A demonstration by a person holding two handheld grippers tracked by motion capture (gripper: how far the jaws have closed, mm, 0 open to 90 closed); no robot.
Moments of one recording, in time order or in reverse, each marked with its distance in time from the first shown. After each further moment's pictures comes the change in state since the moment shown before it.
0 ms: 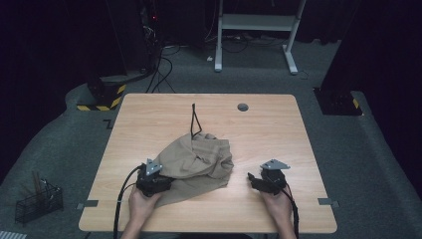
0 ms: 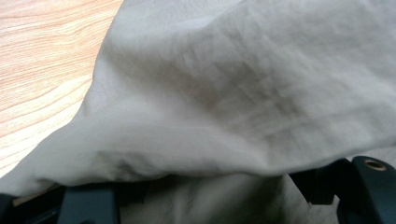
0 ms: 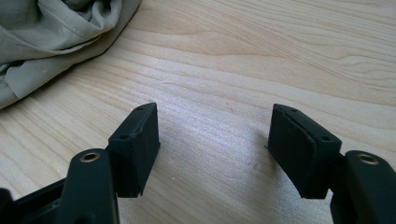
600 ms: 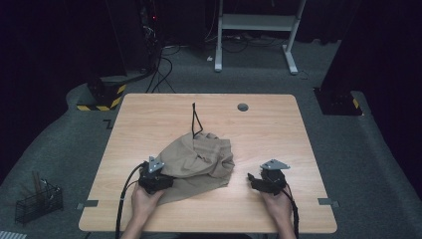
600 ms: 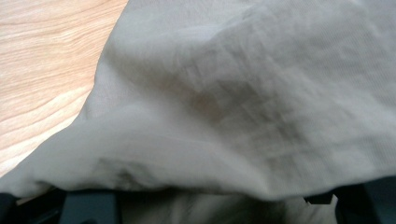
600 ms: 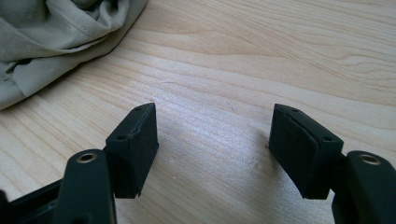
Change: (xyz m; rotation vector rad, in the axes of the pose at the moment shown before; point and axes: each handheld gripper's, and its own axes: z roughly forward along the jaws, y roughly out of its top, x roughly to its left) left arm -0.002 0.009 0.010 -0.002 0.010 -0.006; right arm 0.000 0.000 0.000 0.002 0.003 0.000
